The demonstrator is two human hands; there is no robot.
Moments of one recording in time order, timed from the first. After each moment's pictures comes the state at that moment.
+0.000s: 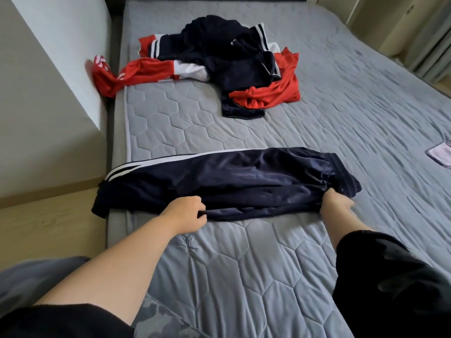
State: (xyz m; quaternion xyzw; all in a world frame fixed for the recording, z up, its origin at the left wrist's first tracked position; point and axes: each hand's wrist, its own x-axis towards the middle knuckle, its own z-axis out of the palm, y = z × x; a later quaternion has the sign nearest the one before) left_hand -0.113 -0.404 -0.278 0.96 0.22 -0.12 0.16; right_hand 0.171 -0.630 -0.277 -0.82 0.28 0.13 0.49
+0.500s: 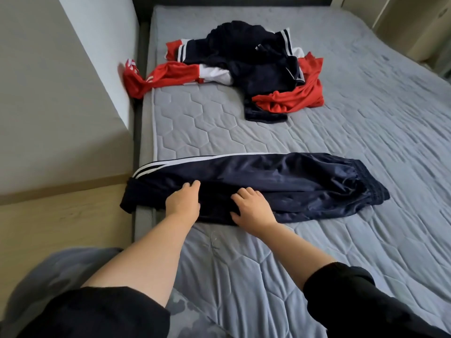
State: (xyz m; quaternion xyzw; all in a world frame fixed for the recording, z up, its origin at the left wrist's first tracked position) left_hand -0.135 -0.382 -0.266 0.89 0.44 -0.07 0.09; right_hand 0.000 -0.510 -0.287 -0.79 -0.60 0.02 0.08
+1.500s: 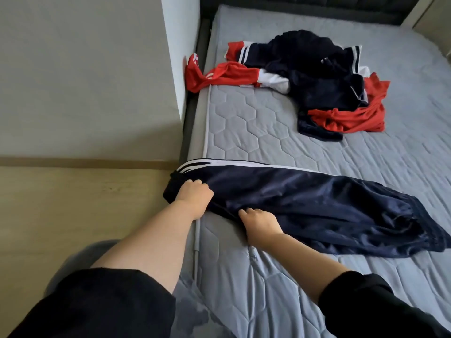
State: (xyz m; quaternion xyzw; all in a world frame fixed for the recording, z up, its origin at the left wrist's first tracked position) left_hand -0.198 -0.318 -0.254 0.93 0.29 -0.21 -0.06; right_hand -0.063 -0.452 -0.286 -0.73 -0.67 0.10 -0.10
